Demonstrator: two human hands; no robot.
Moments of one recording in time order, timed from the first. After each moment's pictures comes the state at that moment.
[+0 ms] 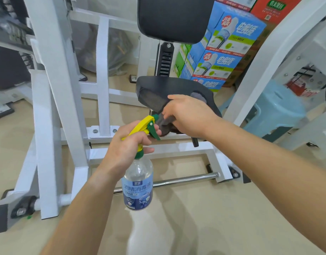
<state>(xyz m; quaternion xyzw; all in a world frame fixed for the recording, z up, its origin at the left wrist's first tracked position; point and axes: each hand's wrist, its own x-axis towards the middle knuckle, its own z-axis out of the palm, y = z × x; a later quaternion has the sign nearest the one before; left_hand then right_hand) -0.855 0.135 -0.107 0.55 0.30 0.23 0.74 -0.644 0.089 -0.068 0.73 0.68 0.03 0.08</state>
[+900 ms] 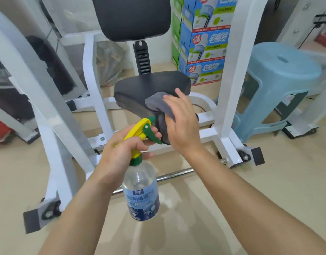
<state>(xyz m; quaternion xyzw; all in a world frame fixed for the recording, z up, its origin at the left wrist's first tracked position) -0.815 0.051 -0.063 0.59 0.33 0.20 0.71 -0.645 -0.003 -0.126 0.71 0.50 0.15 -0.47</state>
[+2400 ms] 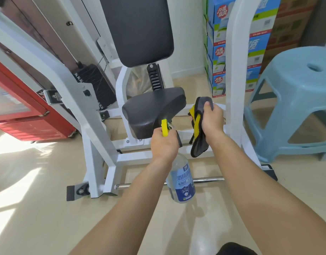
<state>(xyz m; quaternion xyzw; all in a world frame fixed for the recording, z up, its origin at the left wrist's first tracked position) -0.627 -0.081 -0.058 0.54 0.60 0.31 0.50 -0.480 -0.063 -0.106 0.68 0.14 -0.27 -0.66</state>
